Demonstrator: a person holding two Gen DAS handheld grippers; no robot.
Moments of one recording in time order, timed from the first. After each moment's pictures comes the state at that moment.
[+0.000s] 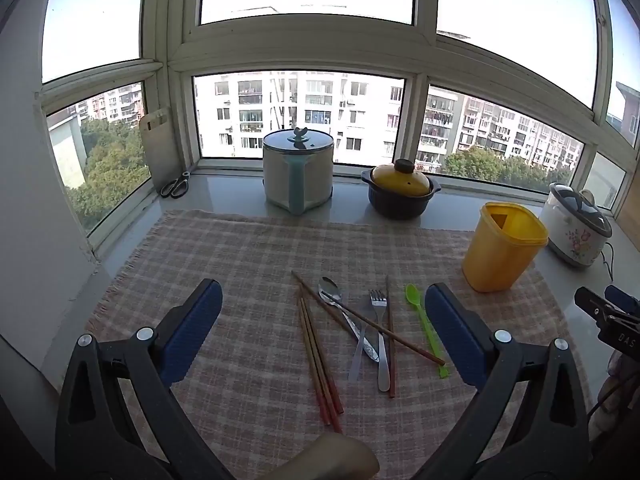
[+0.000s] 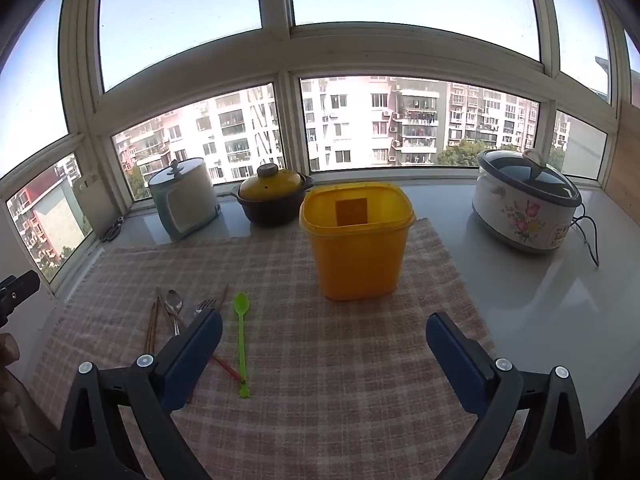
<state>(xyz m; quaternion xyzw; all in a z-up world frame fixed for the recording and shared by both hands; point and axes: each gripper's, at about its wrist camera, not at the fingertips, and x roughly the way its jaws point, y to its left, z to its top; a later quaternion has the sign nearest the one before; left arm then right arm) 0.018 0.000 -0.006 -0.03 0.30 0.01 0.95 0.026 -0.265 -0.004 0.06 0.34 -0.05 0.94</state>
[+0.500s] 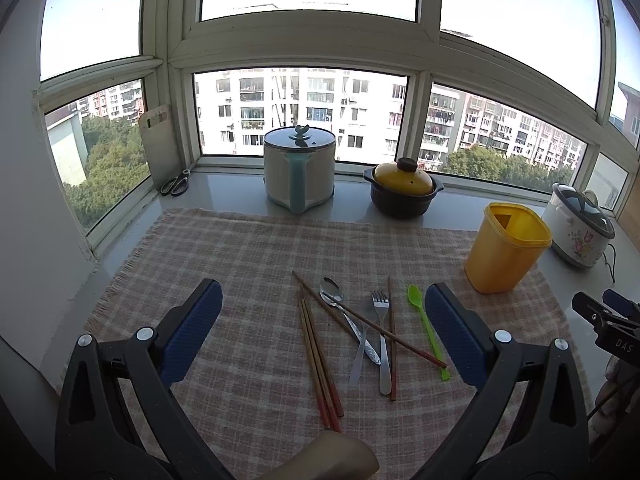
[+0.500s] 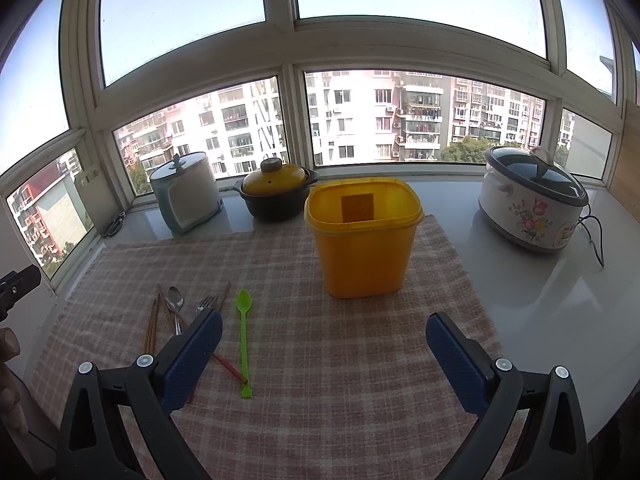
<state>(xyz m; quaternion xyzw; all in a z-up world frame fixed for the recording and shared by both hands) 0.022 0.003 -0.006 -0.04 0.31 0.01 0.95 0.033 -0.262 -0.008 0.06 0.35 -0.04 0.93</state>
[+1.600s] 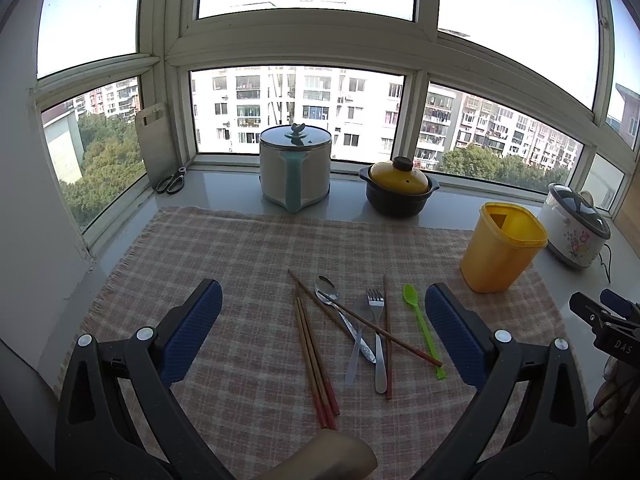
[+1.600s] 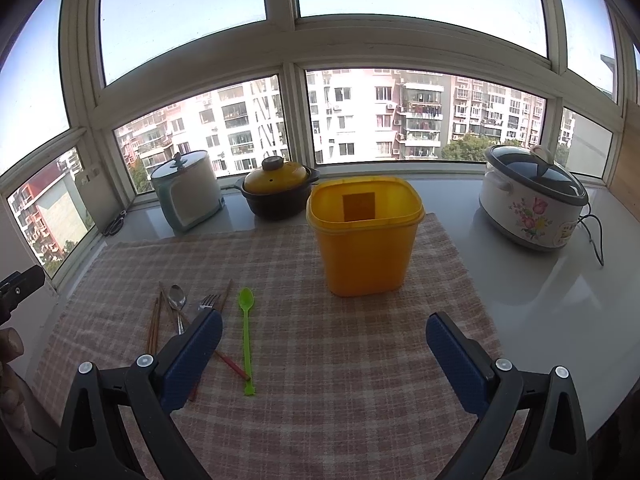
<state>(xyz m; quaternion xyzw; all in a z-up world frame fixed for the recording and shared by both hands) 0.026 -0.003 -0.005 -0.04 0.31 0.01 0.95 0.033 -0.260 -0.002 0.06 0.36 -0.04 0.93</state>
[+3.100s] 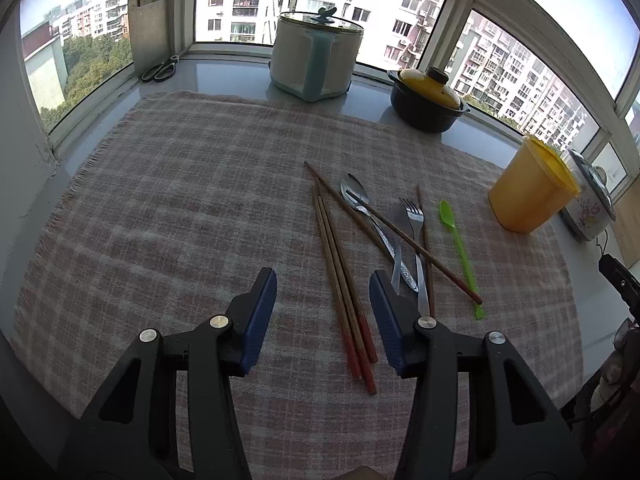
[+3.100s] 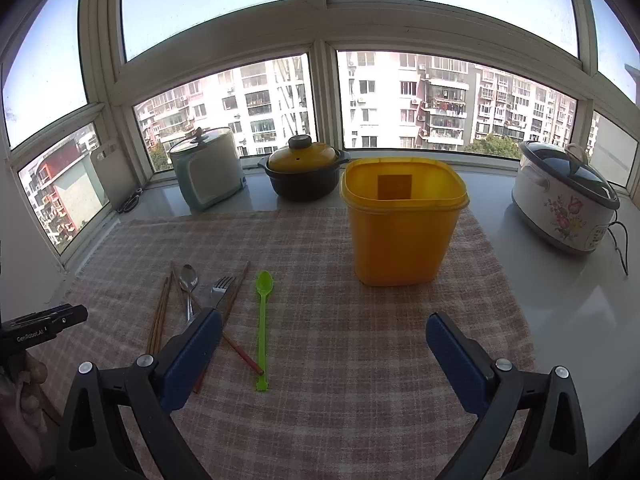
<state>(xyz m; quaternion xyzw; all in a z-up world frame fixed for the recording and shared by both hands) 0.058 0.059 -0.105 -0.11 0.46 -0.02 0.88 0.053 -0.244 -0.035 0.04 0.38 0.01 0.93</state>
